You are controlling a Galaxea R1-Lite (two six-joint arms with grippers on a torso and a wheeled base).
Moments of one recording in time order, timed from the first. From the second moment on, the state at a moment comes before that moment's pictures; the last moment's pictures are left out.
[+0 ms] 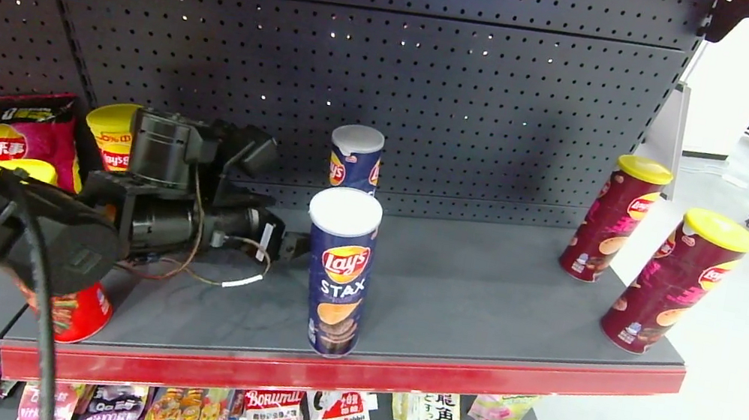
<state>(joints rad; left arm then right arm) -0.36 1.86 -0.88 -0.59 -0.23 0.10 0.00 0.00 0.00 0.00 -0.01 0.00</state>
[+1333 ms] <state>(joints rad) -0.35 0.74 -0.31 -0.34 -0.04 0.07 0.00 0.00 0.00 0.00 -0.01 0.00</state>
